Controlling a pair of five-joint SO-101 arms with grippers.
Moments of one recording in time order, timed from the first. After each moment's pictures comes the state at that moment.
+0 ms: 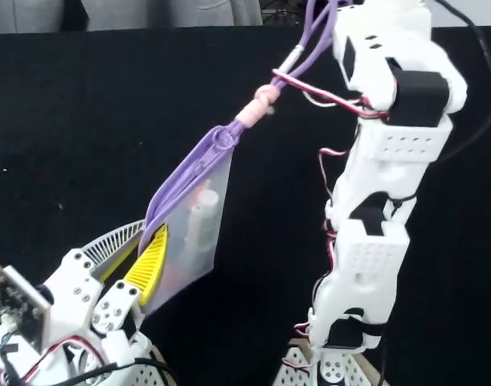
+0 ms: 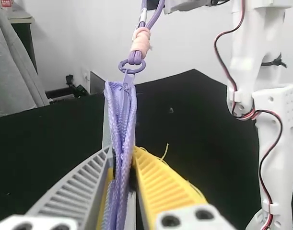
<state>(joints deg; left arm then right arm) 27.3 -103.9 39.4 76.1 3.4 4.6 32.4 -94.4 92.2 14.6</state>
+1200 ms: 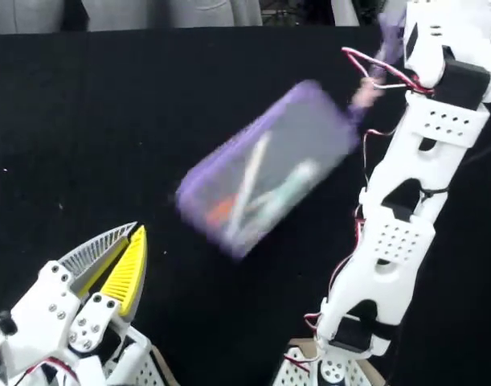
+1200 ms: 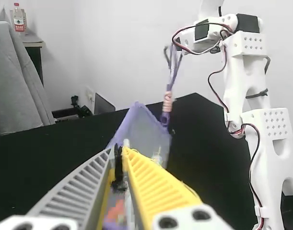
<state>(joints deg) 26.7 -104.9 36.0 76.5 4.5 17.6 41.2 -91.8 77.1 15.9</state>
